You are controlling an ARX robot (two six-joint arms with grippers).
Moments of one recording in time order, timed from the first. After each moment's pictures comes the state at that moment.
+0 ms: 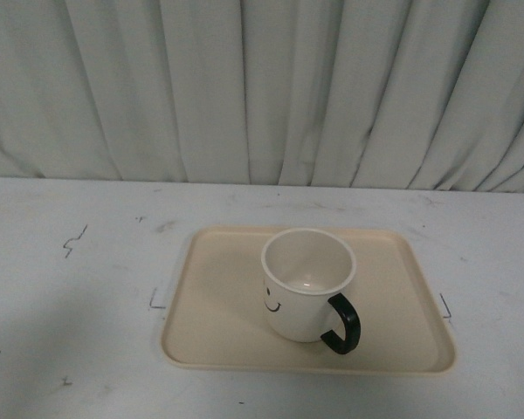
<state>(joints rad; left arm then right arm) -0.04 0.79 0.08 0.70 -0.02 -0.01 0.00 0.00 0.01 0.00 0.00 -0.01</state>
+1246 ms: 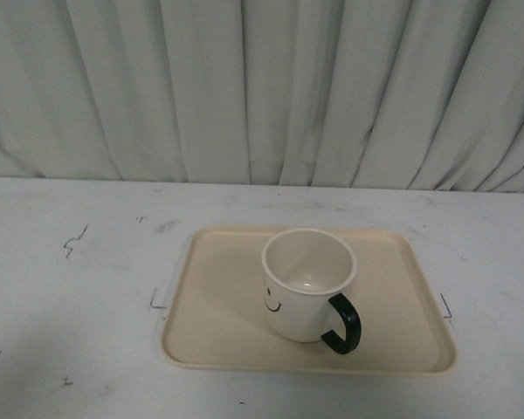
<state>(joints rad) 0.00 0.23 0.01 0.23 0.00 -0.01 0.00 0.00 0.01 0.00 0.00 -0.01</state>
